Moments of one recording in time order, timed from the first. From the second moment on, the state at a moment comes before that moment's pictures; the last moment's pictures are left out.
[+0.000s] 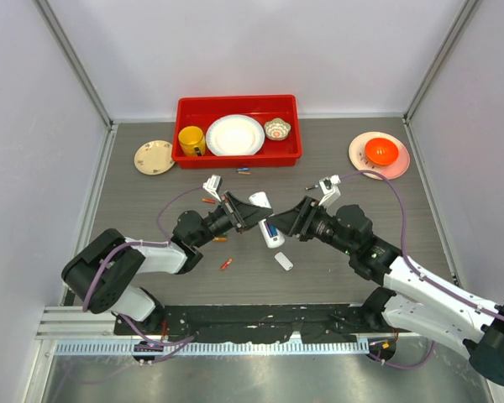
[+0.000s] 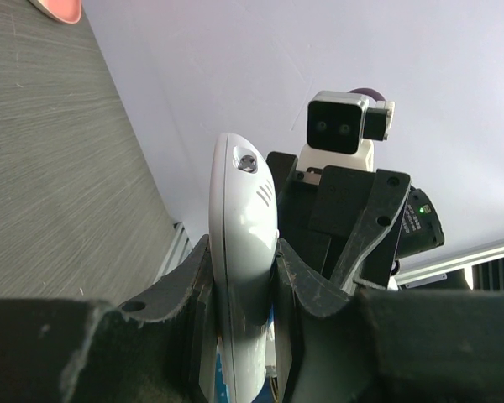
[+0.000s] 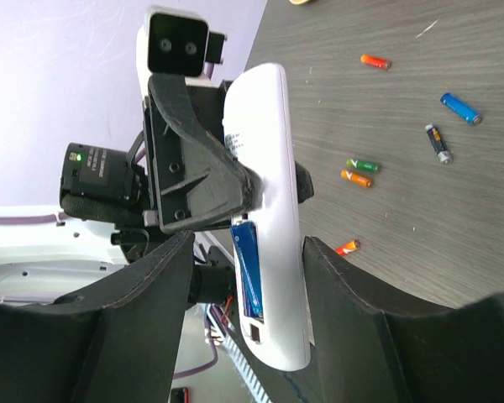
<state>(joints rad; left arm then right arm) -0.71 1.48 0.39 1.29 0.34 -1.38 0.77 0.83 0.53 0.15 -0.13 0.97</state>
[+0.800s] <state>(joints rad) -0.71 1.48 0.39 1.29 0.34 -1.36 0.72 0.87 0.53 0.16 -0.15 0.97</state>
